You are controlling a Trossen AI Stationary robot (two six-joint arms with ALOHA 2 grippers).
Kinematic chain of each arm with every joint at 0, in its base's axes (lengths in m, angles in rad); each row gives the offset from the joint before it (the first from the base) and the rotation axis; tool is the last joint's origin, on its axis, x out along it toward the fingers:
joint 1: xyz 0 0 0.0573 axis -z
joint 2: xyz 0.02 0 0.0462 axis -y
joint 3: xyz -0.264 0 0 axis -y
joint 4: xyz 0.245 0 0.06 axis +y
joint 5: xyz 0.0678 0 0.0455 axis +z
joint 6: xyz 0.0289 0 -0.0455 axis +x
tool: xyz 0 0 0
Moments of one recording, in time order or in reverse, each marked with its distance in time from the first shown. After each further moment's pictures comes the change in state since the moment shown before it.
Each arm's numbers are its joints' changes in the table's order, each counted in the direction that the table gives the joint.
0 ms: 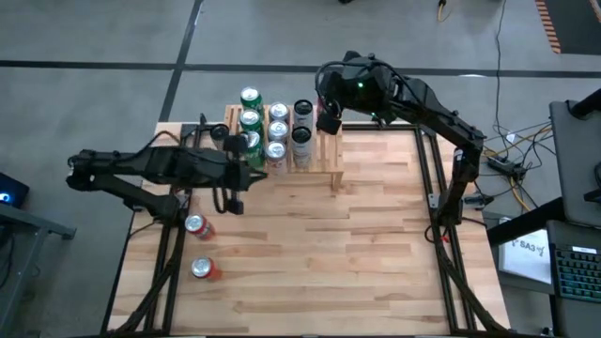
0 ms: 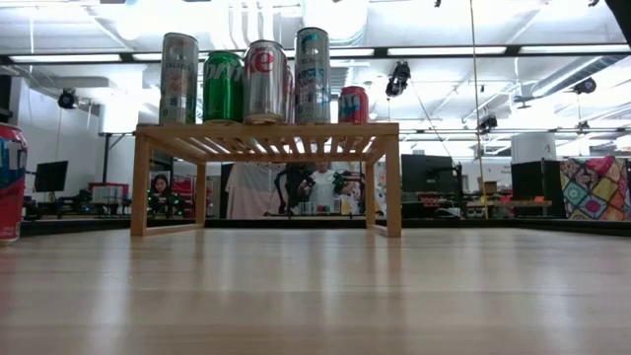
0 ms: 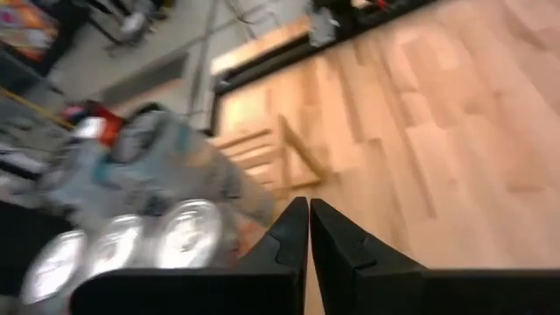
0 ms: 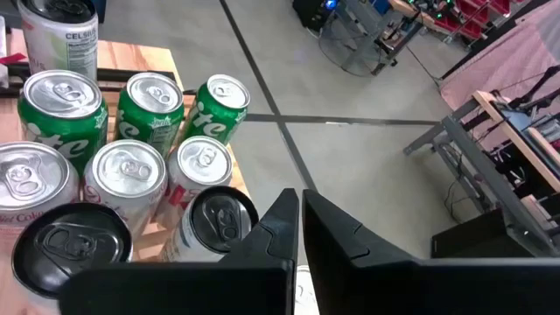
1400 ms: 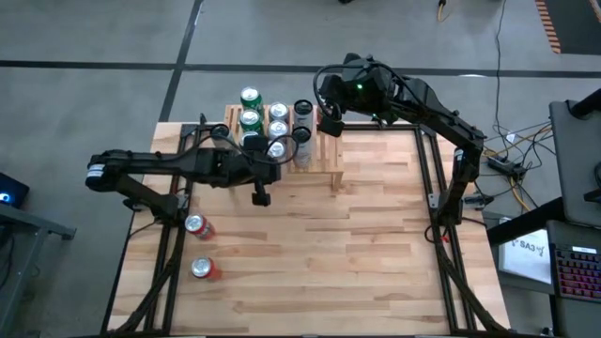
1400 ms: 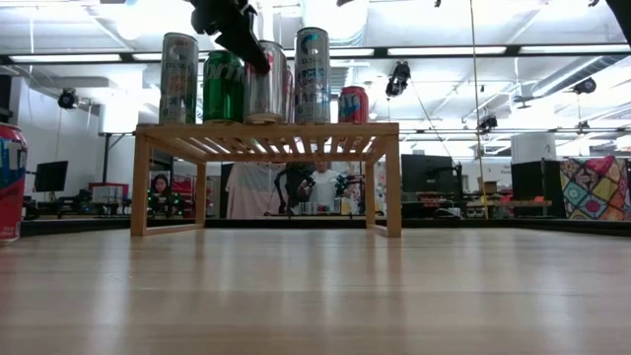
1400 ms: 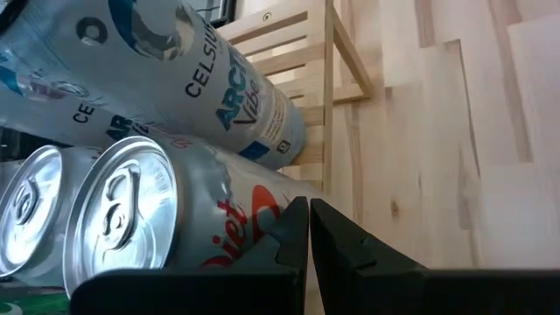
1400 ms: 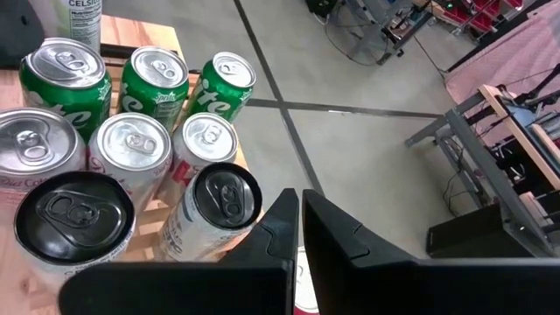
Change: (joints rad) left arm -0.130 -0.230 -0.011 0.011 0.100 -0.048; right arm 0.000 0.002 0.000 0.054 0.000 -0.021
